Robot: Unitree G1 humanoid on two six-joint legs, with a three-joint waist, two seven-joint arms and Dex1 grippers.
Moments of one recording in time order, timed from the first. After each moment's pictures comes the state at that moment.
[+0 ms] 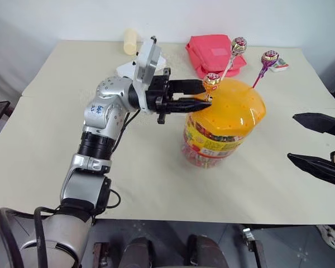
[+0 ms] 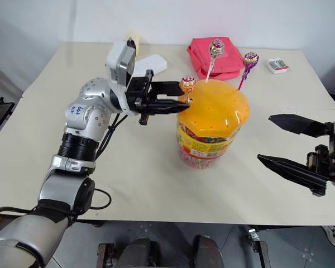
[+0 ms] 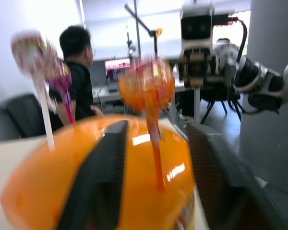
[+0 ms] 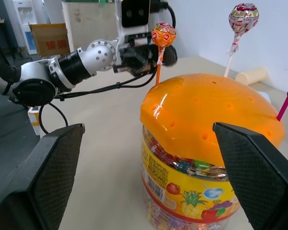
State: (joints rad) left arm -1.13 0.29 -0.04 0.40 -0.55 0.28 -1.34; right arm 0.01 -0.95 -0.81 -0.48 1.13 0.66 1.12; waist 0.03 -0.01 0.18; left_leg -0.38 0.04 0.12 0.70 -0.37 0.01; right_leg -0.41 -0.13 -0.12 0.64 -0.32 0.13
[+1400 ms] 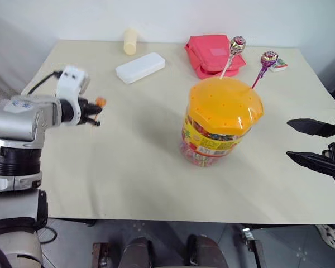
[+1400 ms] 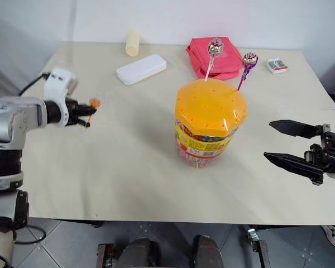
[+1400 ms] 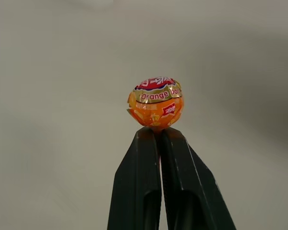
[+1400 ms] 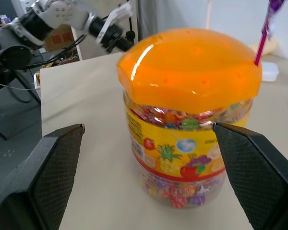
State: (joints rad) left arm -0.88 0.80 0.02 0.09 -0.25 1.28 -0.49; right arm -0.14 -0.98 -0.60 -0.14 0.92 0.55 1.36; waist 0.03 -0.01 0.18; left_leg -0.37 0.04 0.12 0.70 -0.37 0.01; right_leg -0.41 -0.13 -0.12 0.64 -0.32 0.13
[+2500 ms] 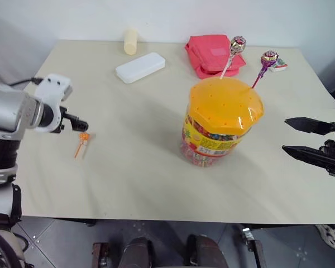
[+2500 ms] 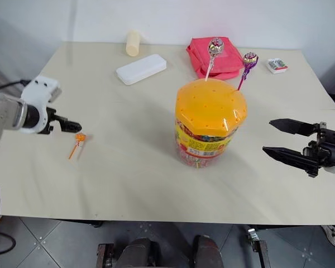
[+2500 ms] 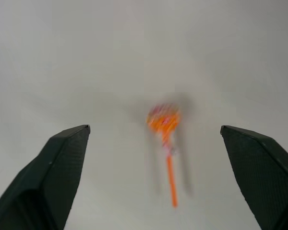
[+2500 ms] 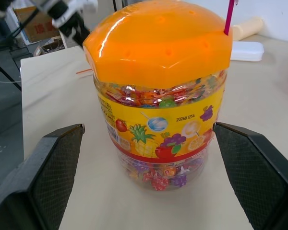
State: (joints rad) left arm -1.07 1.00 -0.19 0.03 -0.33 1.60 -0.48; right arm -0.20 -0.99 -0.55 -0.04 0.83 0.54 1.37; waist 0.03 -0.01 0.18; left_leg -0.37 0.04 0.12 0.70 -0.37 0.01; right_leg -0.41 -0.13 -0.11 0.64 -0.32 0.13
